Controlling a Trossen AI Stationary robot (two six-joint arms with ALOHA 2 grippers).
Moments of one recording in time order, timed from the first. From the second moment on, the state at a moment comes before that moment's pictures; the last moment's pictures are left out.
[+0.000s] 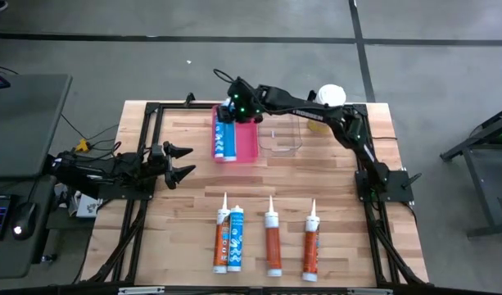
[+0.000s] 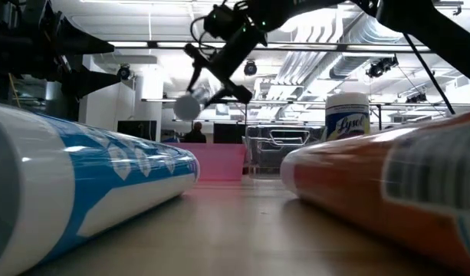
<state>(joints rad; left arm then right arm) -0.16 0.01 0.02 0.05 -0.45 -0.32 -0.38 2.23 2.16 -0.71 -0.12 0.97</state>
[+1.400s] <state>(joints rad) -0.16 0.01 0.02 0.05 -0.45 -0.32 -0.42 2.31 2.08 -0.61 -0.07 0.92</state>
